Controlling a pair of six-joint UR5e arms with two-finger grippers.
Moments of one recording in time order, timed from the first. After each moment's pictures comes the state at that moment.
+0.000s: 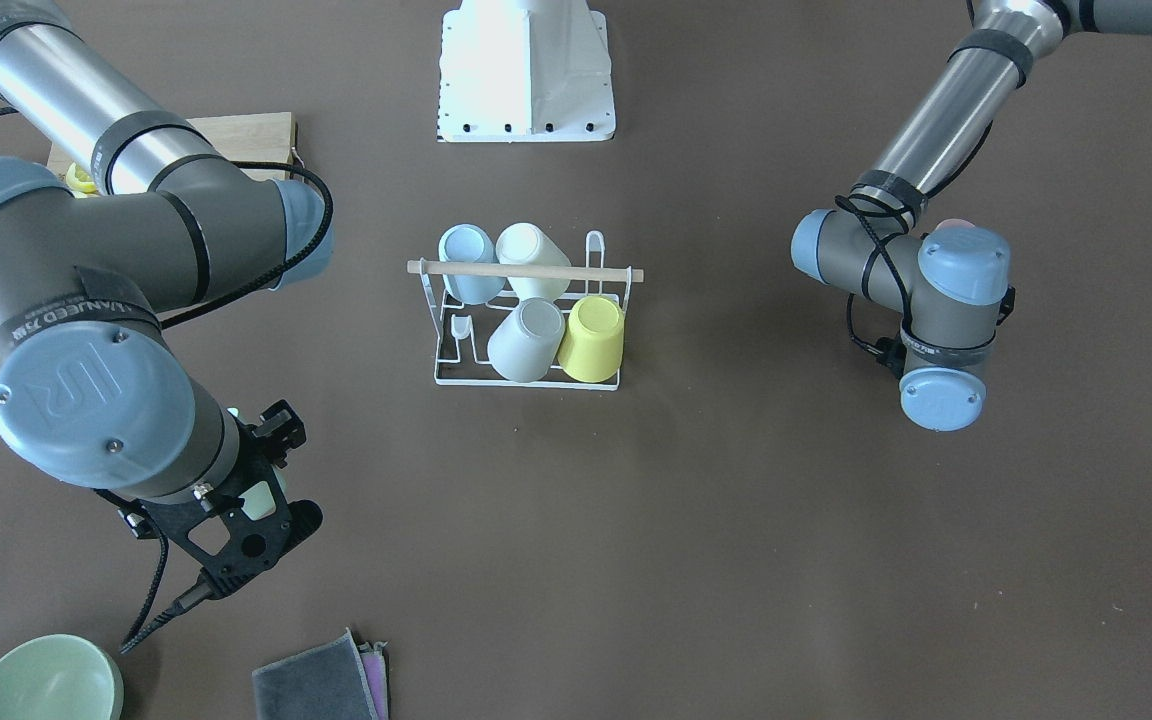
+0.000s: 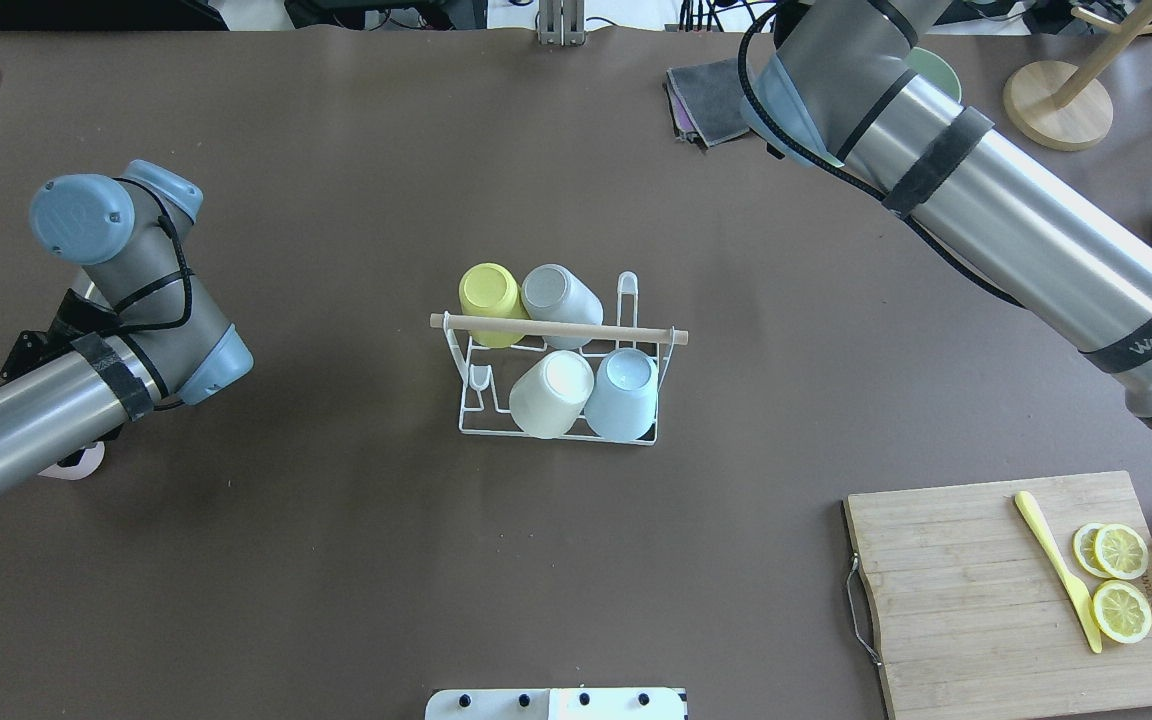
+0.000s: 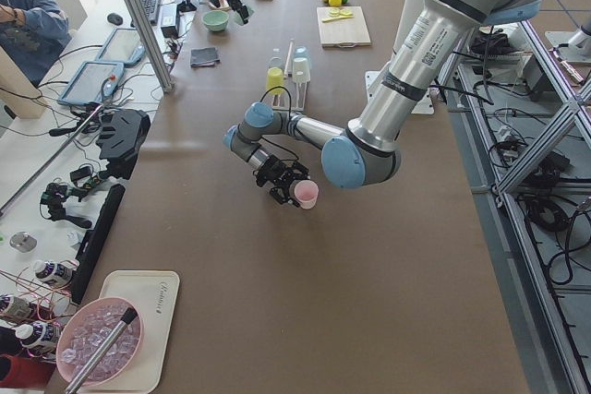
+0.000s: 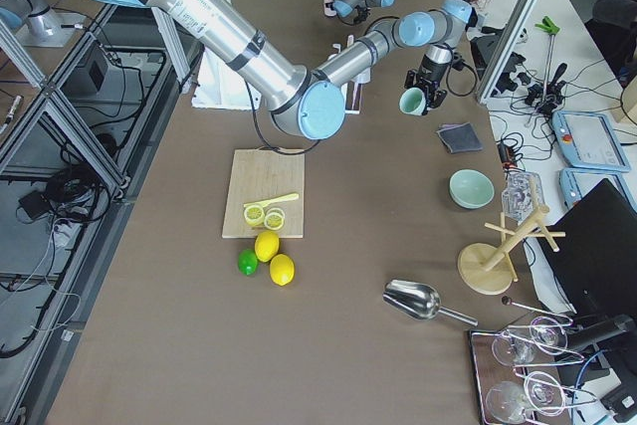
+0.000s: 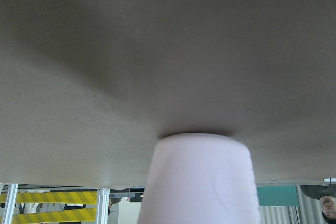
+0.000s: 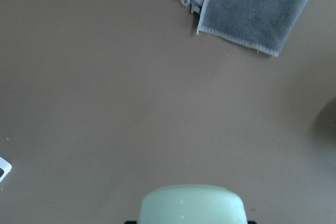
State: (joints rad) left arm -0.81 -2.16 -1.19 -0.57 -2.10 0.44; right arm 0.99 -0.65 1.25 -1.85 2.15 -0.02
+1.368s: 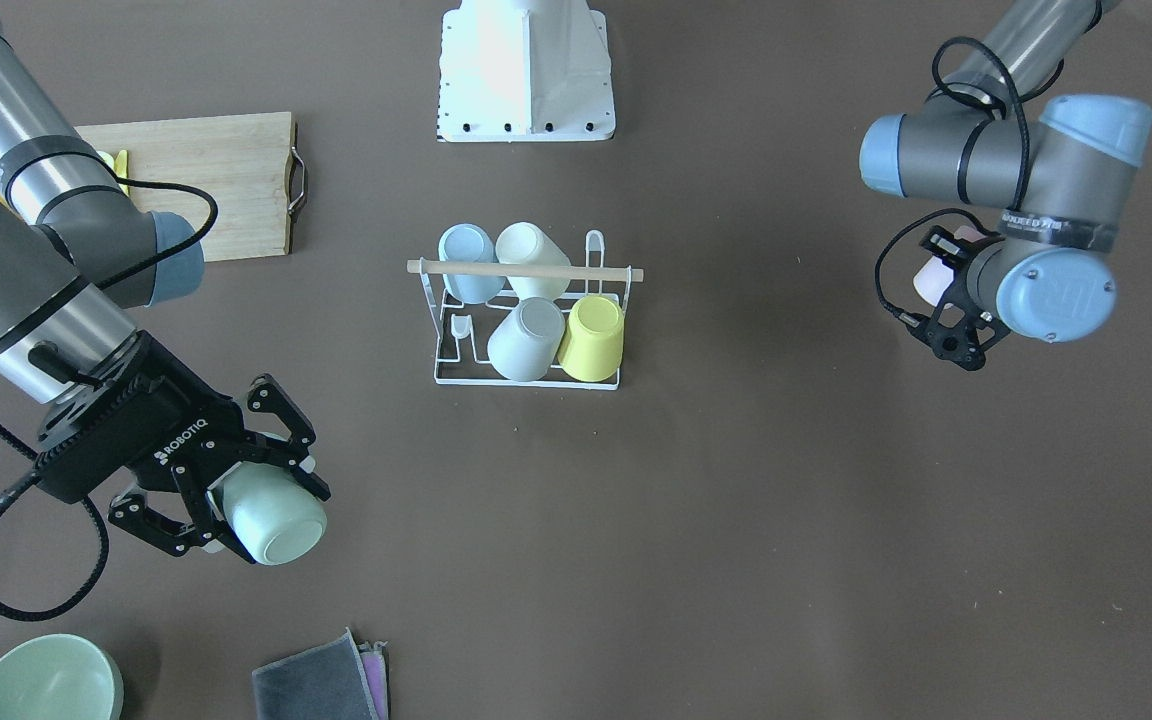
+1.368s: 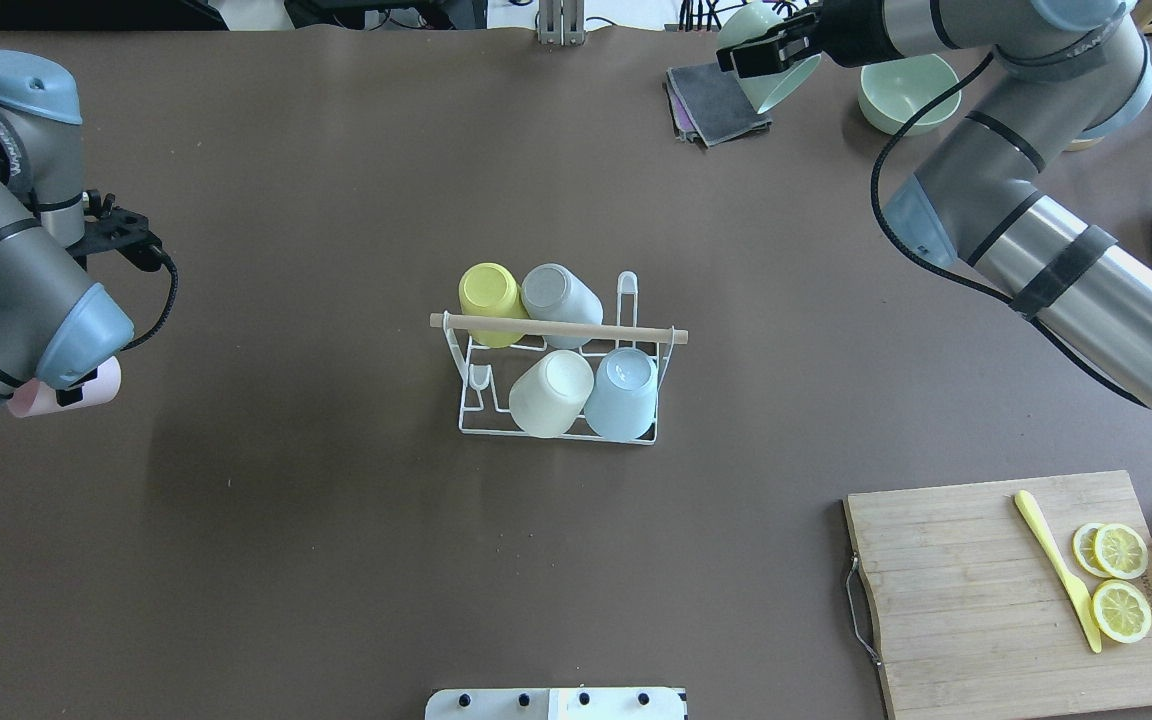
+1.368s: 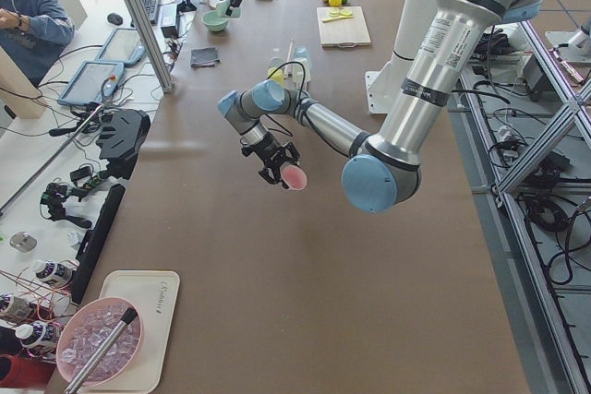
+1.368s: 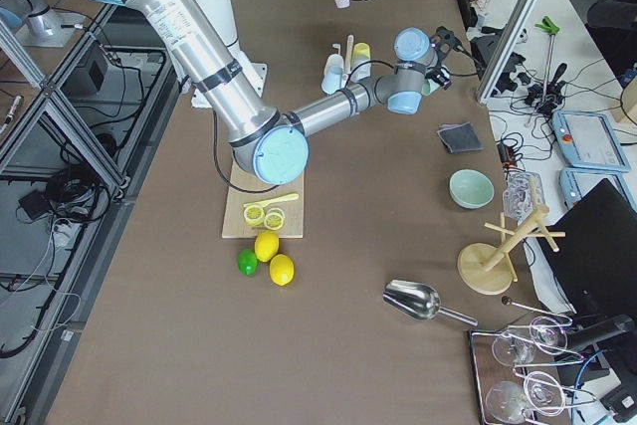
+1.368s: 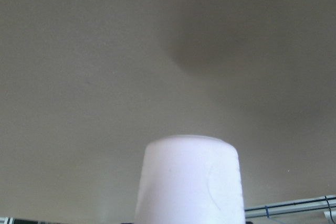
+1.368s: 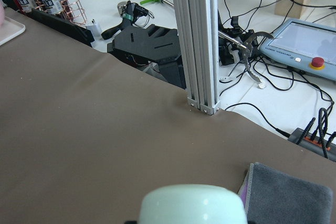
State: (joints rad) left arm -0.94 -1.96 -1.67 -0.88 -2.21 0.39; right arm 0.99 -0.94 1.31 -0.49 2.05 0.63
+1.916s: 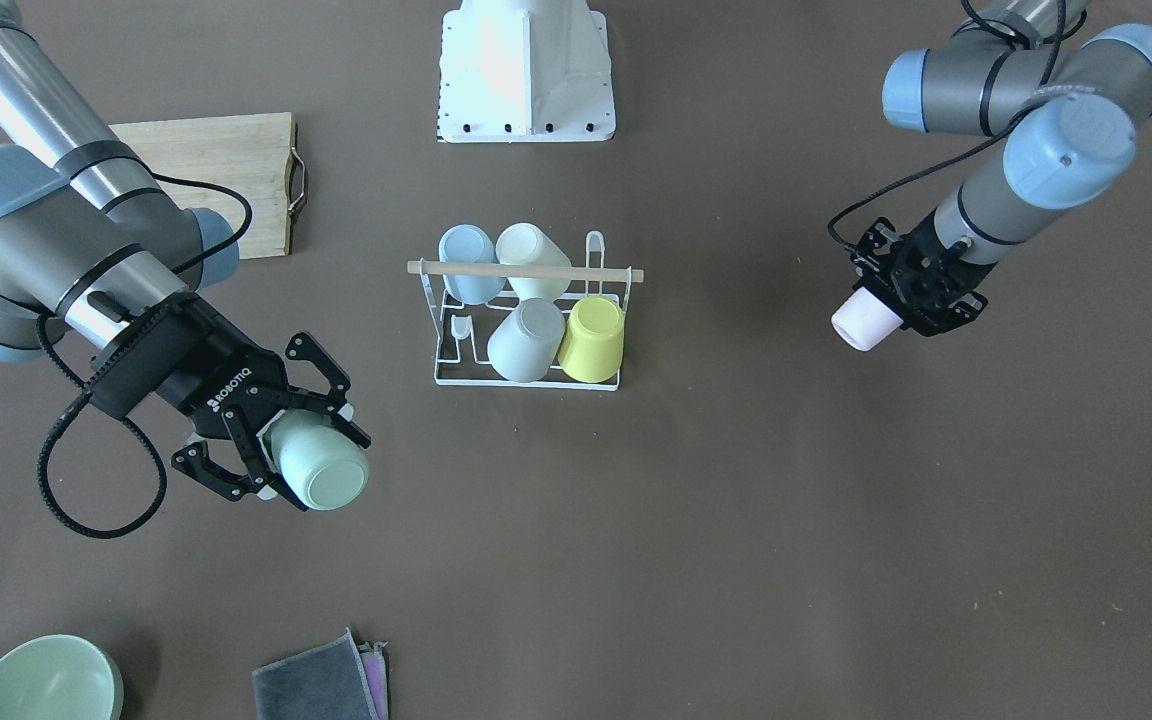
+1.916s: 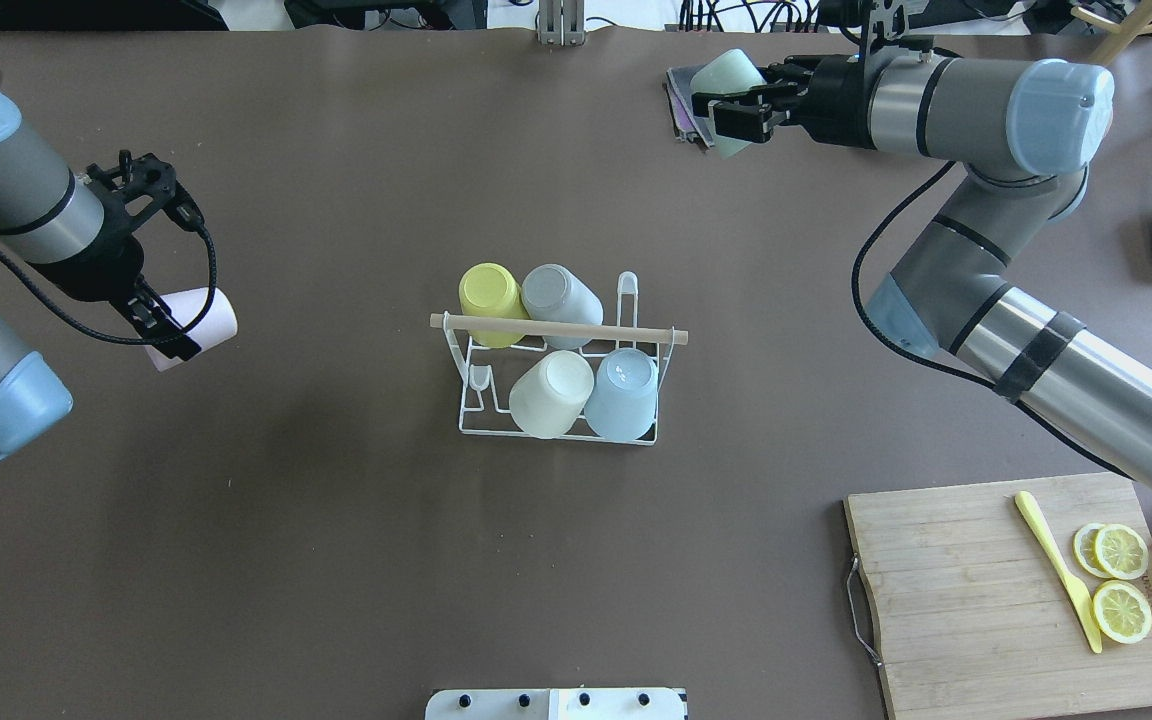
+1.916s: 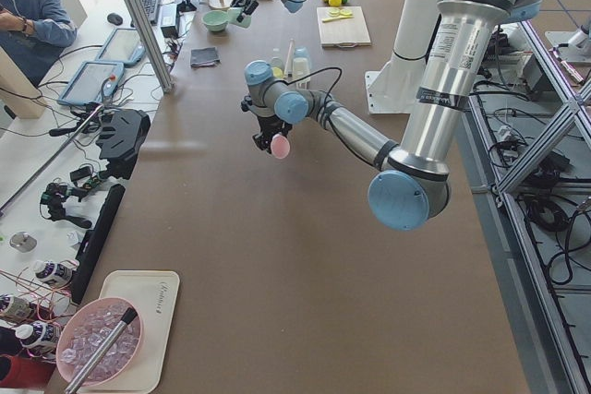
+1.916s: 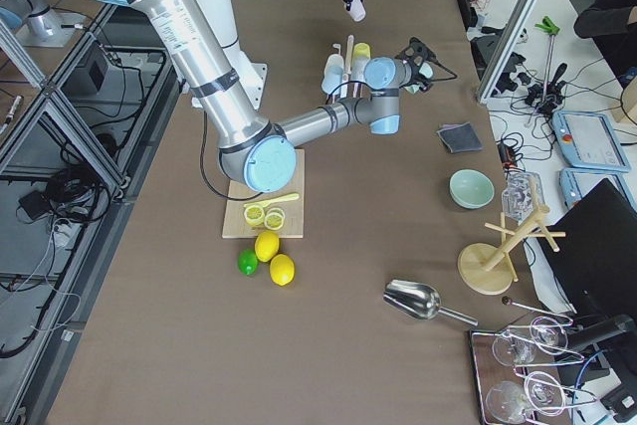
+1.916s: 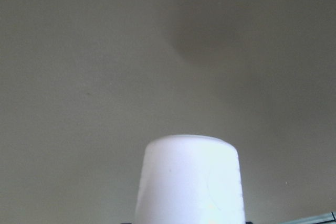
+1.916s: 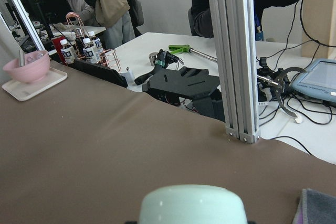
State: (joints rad) left arm -0.89 -1.80 -1.86 -1.73 -2.25 -0.11; right arm 0.87 -1.02 1.30 -0.14 1.85 0.75
